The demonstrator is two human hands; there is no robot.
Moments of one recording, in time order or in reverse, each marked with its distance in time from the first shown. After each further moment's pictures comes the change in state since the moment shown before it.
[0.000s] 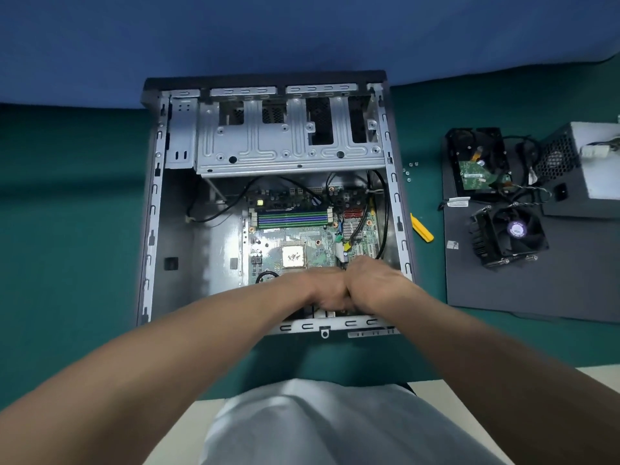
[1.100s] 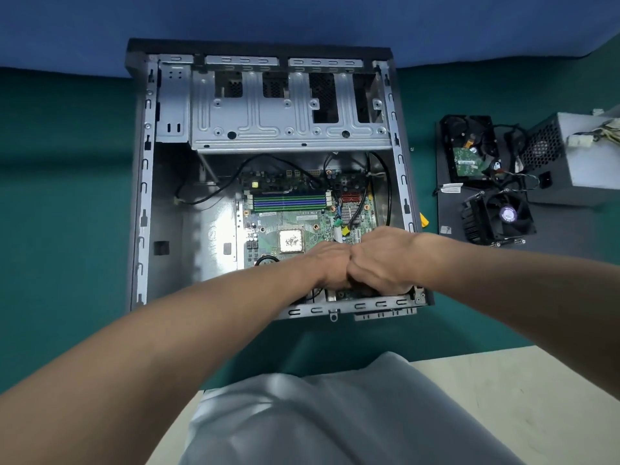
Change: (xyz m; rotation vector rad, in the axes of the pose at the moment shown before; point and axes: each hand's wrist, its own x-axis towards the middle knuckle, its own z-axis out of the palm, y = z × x) left_hand 0.011 -0.009 0.003 0.107 0.269 0.085; right_hand -0.038 0.012 -0.033 -0.710 0.066 -0.565
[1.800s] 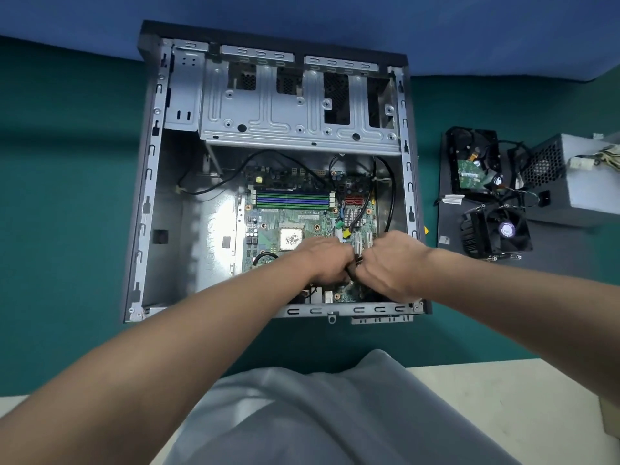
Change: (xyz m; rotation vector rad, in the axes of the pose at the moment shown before) left_hand -0.016 -0.002 -0.017 -0.016 0.010 -0.094; right_hand -0.002 0.002 0.011 -0.204 -0.013 0.050
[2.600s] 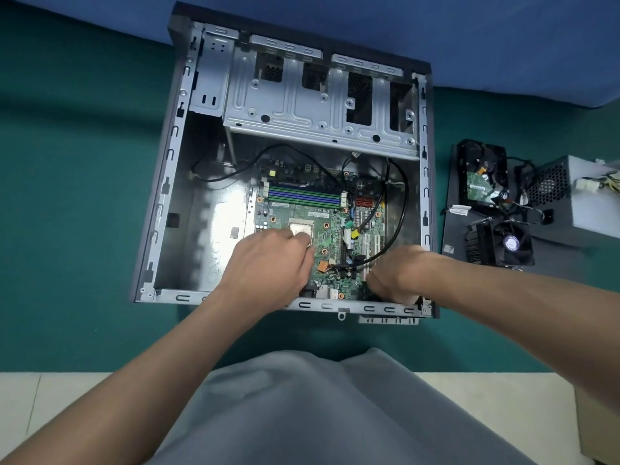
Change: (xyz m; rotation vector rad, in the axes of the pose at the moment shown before) left_hand -0.107 -0.018 0.007 0.046 0.671 -0.266; right_hand 0.010 -0.011 -0.017 0.143 -0.462 0.052
